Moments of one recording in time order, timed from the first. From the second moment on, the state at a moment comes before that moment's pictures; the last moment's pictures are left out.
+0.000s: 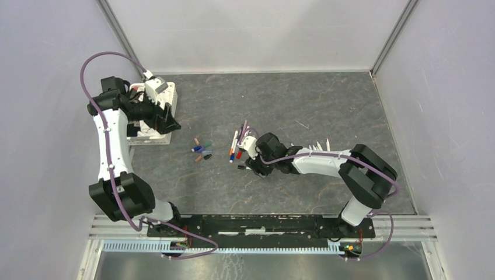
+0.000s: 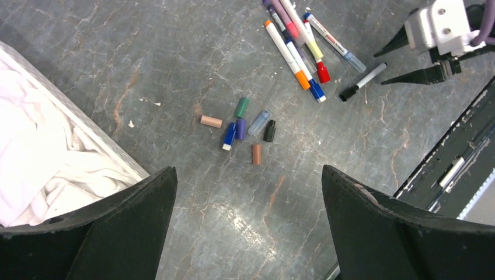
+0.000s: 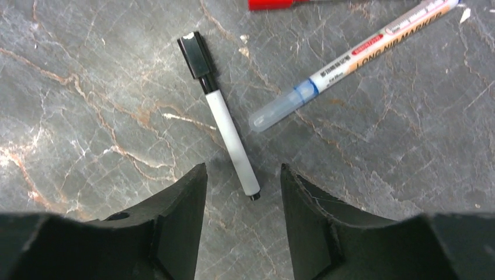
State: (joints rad) left arm 0.33 1.45 1.53 -1.22 0.85 0.84; right arm 0.89 1.65 0.86 -0.08 -0.10 -0.15
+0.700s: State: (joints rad) left arm 0.28 1.33 1.28 -1.40 0.90 1.23; right arm 0.98 1.67 0.84 -0.01 -0.11 -0.13
